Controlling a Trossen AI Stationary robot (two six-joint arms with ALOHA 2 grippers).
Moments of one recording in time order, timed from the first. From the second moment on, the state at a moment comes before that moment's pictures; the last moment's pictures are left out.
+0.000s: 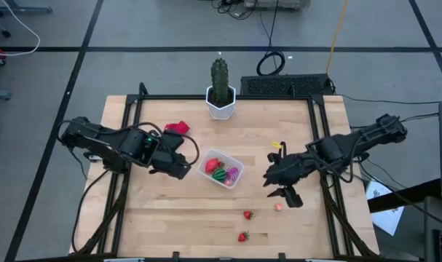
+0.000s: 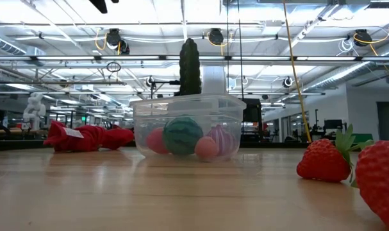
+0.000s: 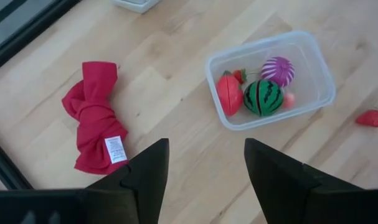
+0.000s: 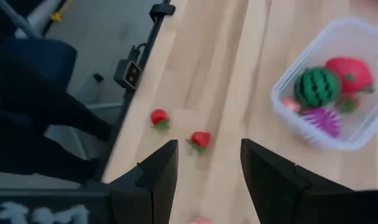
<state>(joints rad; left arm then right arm) -0.32 1.52 1.70 -1.49 -0.44 -1.08 0.39 1.26 1.25 -0.81 -0.11 0.25</state>
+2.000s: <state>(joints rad) -0.48 1.52 1.69 -1.45 -0.48 -1.12 0.54 1.53 0.98 -0.82 -0.24 0.42</state>
